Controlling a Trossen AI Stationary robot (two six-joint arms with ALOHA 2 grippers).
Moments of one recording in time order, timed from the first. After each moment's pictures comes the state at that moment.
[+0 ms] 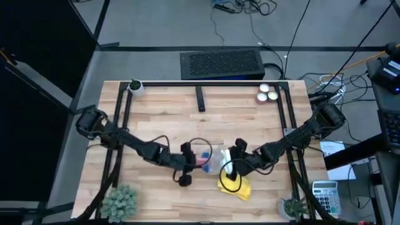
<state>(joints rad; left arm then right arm) -0.39 1.67 0.89 0.14 -0.23 -0.32 0.49 1.54 0.78 -0.04 0.55 0.69</state>
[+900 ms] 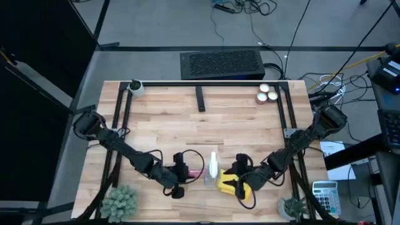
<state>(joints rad) -0.54 1.67 0.89 0.07 -0.41 -0.41 0.63 1.53 0.78 0.08 0.47 0.77</state>
